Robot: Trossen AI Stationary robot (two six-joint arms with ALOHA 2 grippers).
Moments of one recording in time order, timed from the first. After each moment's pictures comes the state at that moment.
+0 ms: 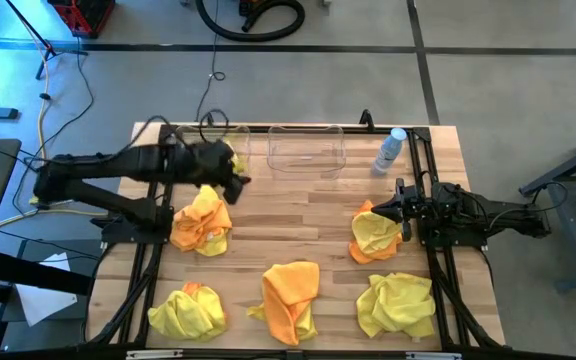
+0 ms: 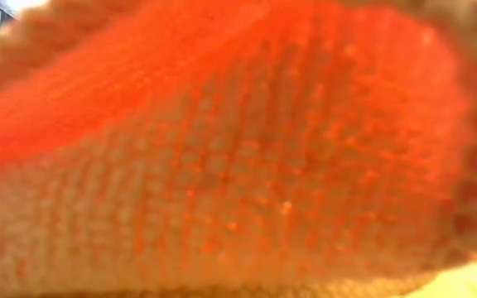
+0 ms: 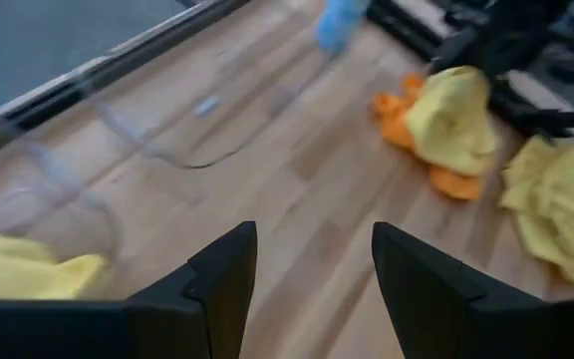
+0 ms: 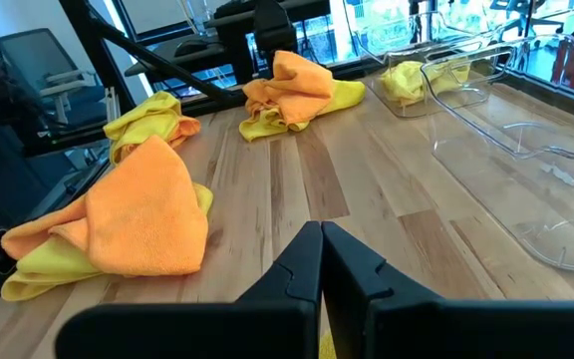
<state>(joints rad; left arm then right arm) 0.05 1.12 1.14 -0.73 -0.27 -0.58 -0.07 0.01 0.10 -0.28 -0.07 0.20</state>
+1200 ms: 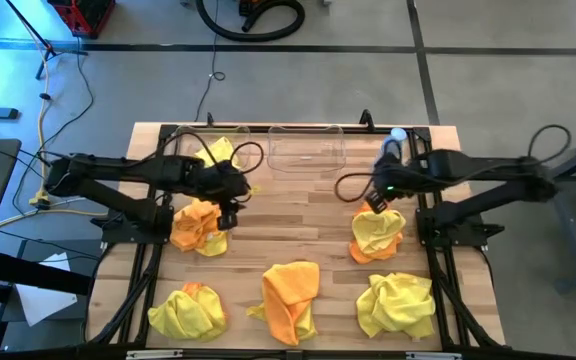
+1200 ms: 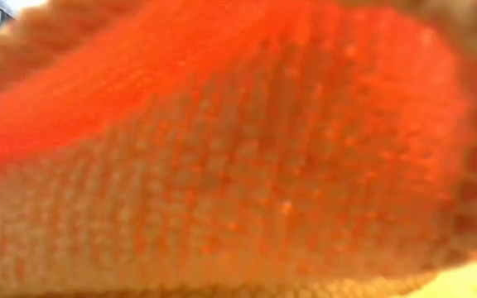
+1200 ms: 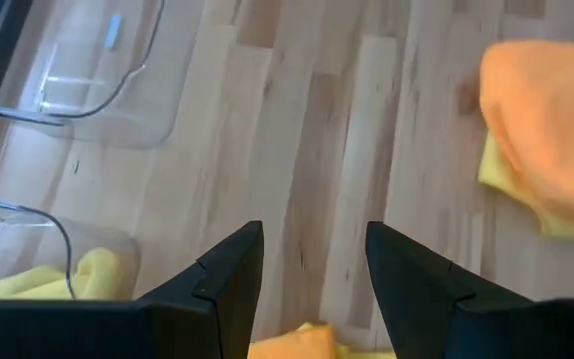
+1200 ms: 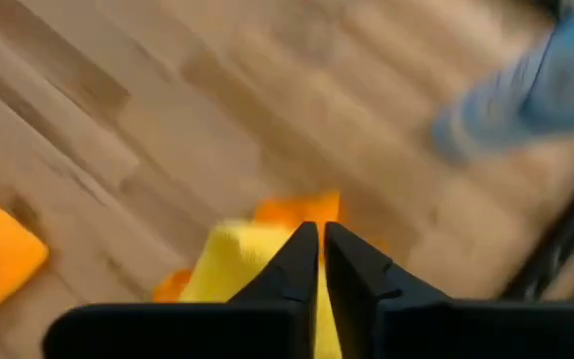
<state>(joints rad) 0.01 1.22 1.10 -0.86 -0.13 -0.09 0.00 1.15 1.18 -1.31 0.28 0.86</state>
